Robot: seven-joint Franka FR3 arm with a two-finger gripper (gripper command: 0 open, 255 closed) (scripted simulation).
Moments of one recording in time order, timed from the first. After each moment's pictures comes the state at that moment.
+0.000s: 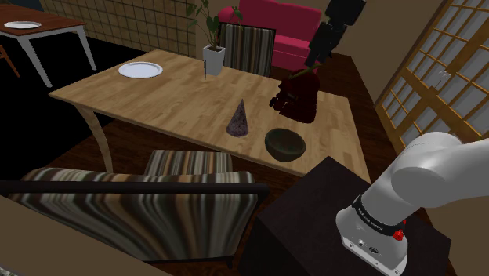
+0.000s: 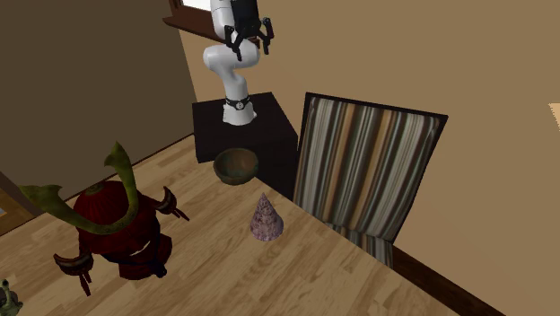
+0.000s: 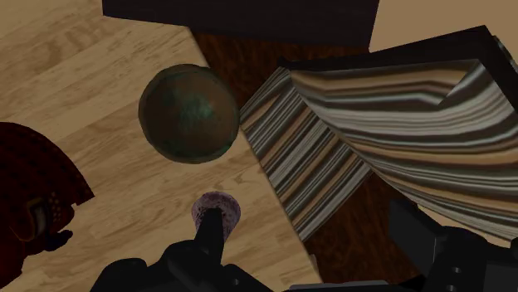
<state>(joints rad) -0.02 -0.74 0.03 -2.32 0.11 1.71 -0.16</state>
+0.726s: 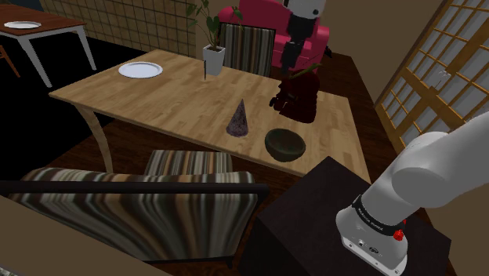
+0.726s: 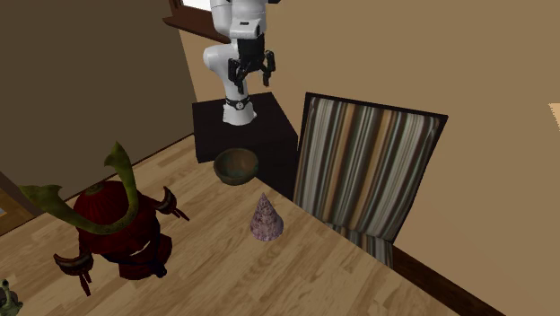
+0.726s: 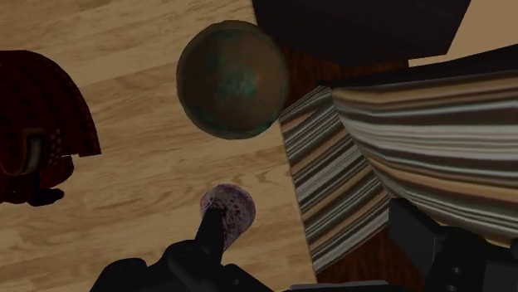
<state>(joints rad) 0.00 -0.37 0.02 -2.18 -0.01 1.83 -0.35</state>
